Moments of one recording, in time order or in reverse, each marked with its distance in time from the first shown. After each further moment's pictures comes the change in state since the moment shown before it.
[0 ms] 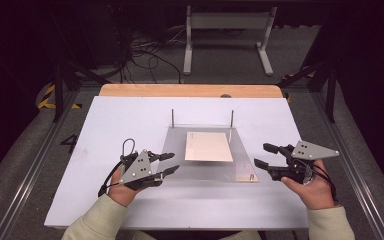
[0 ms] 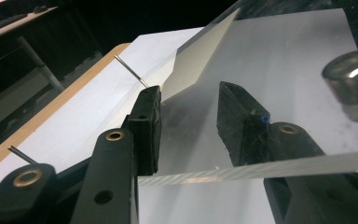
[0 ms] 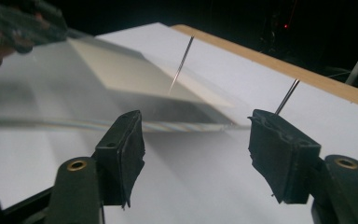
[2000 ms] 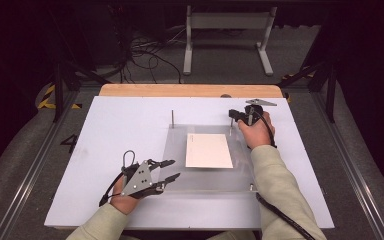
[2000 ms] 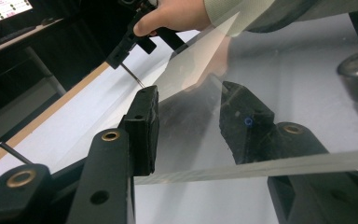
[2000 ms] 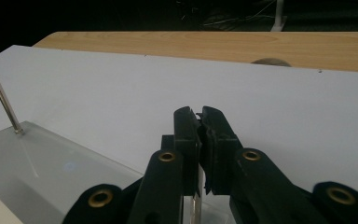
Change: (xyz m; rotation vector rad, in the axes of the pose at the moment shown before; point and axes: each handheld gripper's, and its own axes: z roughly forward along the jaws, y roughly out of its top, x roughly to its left) left arm -0.019 -0.023 0.005 -0.043 0.027 0.032; right arm -0.110 0.009 0.186 0.078 -0.282 0.407
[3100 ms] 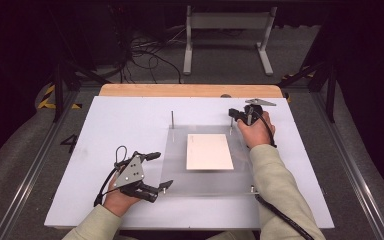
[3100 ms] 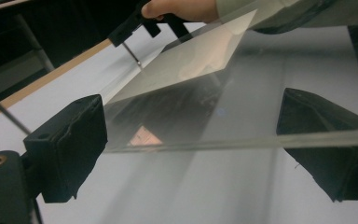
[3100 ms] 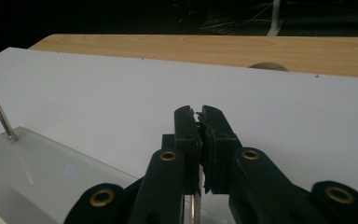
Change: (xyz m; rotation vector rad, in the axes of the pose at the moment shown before) left arm 0.010 -0.009 -0.007 0.011 -0.028 -0.150; right arm 0.001 0.000 0.002 -0.015 -0.016 -0.011
